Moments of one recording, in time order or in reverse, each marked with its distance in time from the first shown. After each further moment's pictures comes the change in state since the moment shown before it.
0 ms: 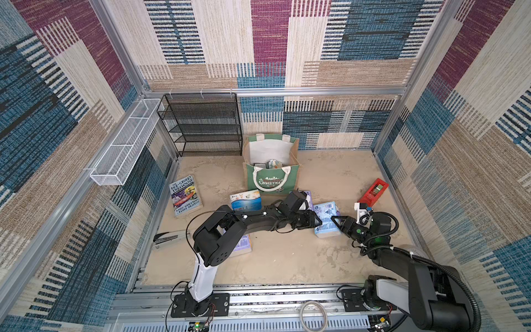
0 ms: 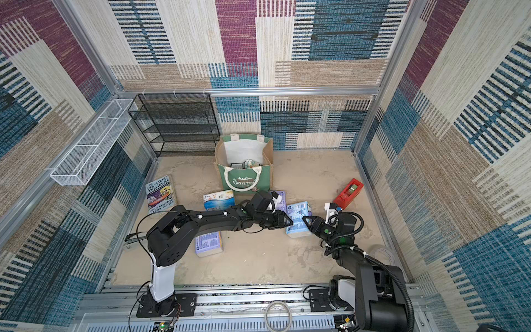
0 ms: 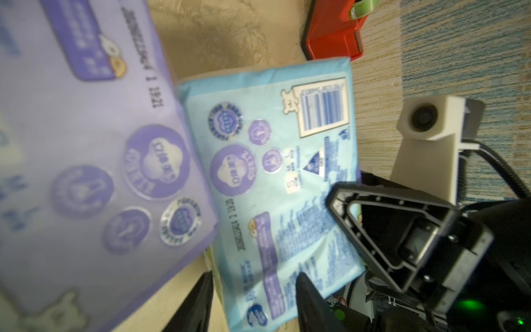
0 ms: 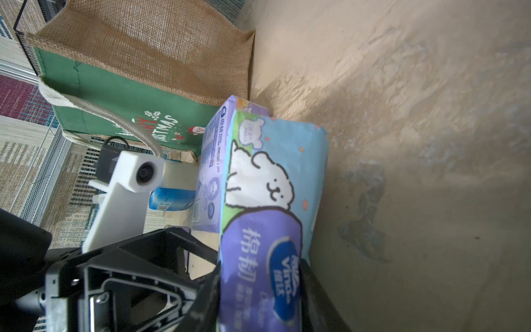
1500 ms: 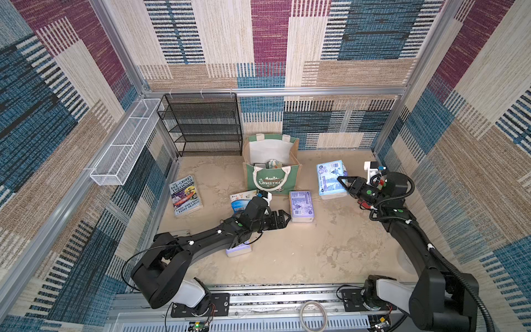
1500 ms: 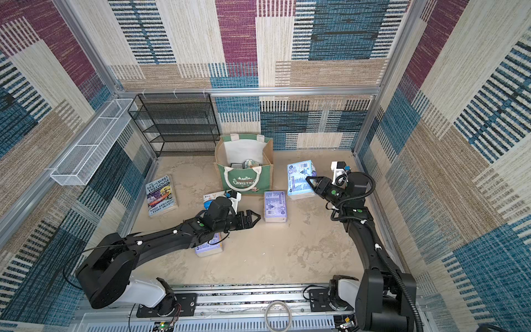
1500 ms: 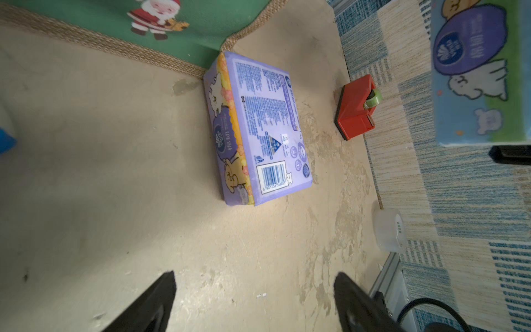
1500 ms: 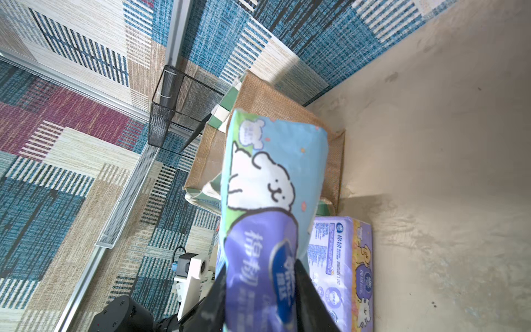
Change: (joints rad) left arm 0.159 -0.548 -0.502 0.020 -0.258 0.076; right arm 0.005 0.010 0.594 -0.339 -0.070 0.094
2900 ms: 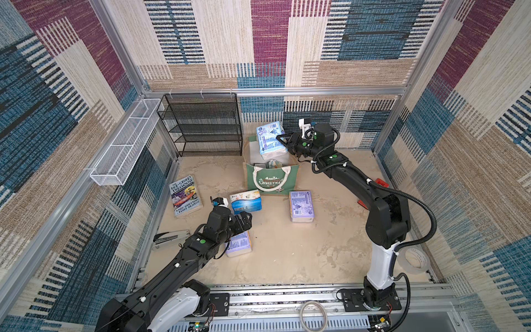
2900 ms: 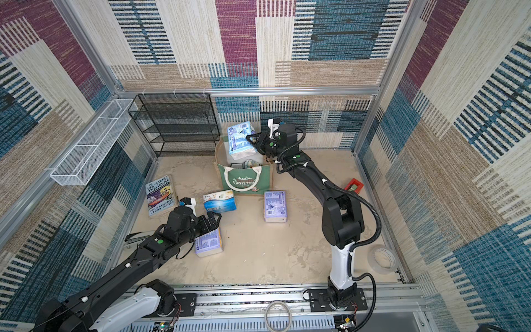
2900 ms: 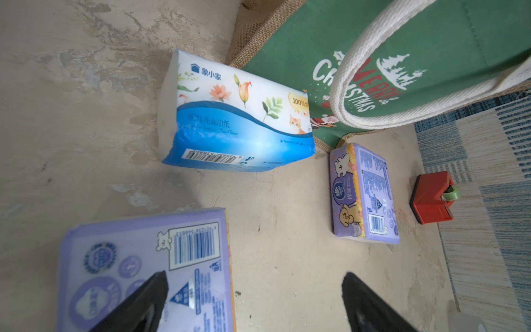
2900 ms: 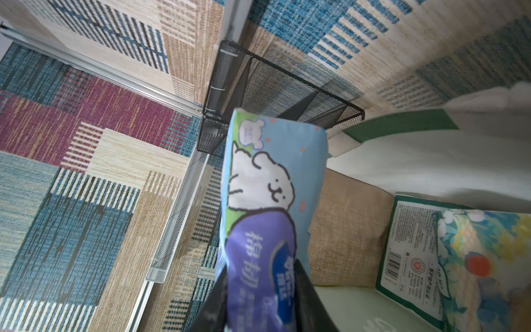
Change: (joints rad) left arm 0.271 -0.499 -0.222 -0.314 -0.187 0.026; right arm 0.521 0.784 0.979 -0.044 0.285 0.256
